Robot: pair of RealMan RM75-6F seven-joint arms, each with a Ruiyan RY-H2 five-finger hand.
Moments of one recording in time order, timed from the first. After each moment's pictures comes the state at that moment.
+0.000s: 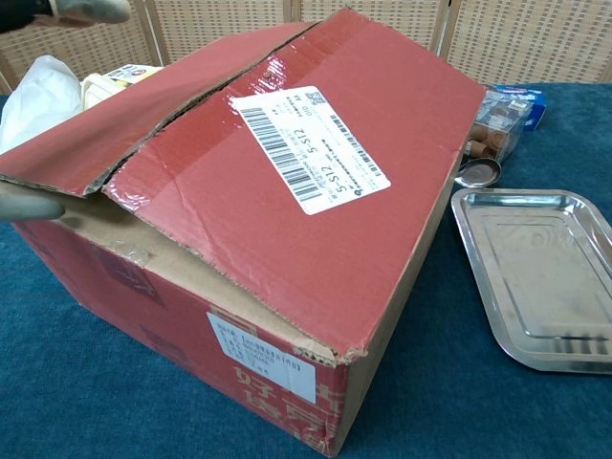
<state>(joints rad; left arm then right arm) -0.34 -1.22 -0.02 -1.92 1.81 1.31 0.21 0.07 -1.10 0.06 -1.65 -1.50 1.48 -0.05</state>
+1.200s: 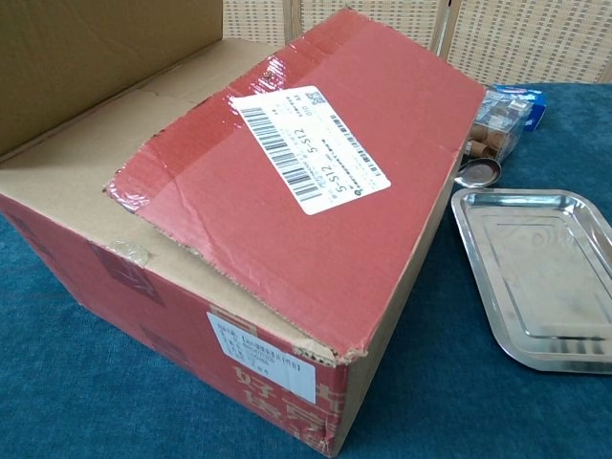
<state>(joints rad) -0.27 -1.09 -0.13 -1.93 1.76 1.57 0.11 0.07 -1.08 0.05 -1.66 -1.52 1.48 -0.03</state>
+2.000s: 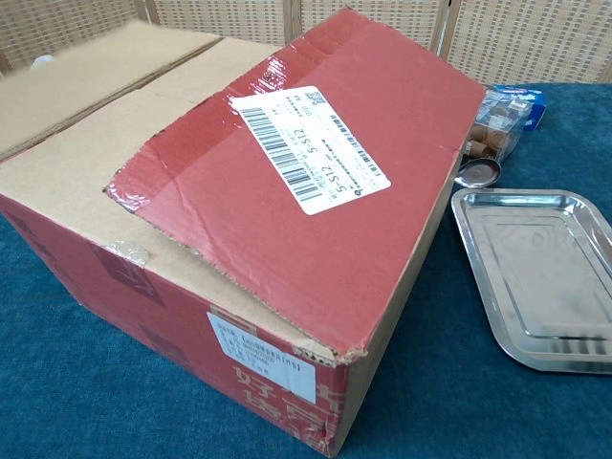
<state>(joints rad) -0.29 -1.11 -0.20 -1.58 1.48 1.49 -0.08 0.08 -1.07 0.05 -1.68 -1.51 1.46 0.00</state>
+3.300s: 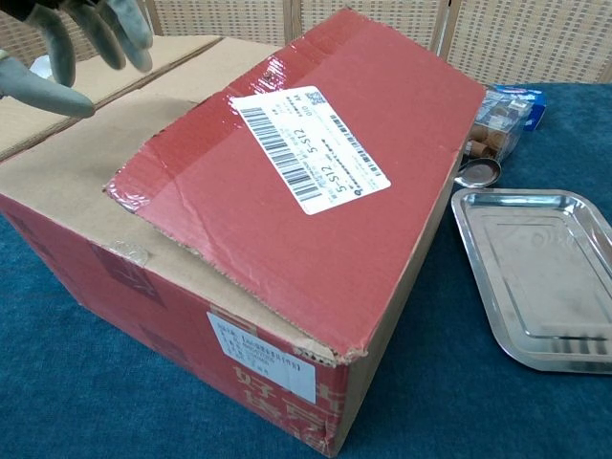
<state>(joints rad) -0.59 -0.92 -0.19 -2.20 1.25 0.96 -0.03 0.08 -1.06 0.04 -1.67 -1.52 1.45 0.03</state>
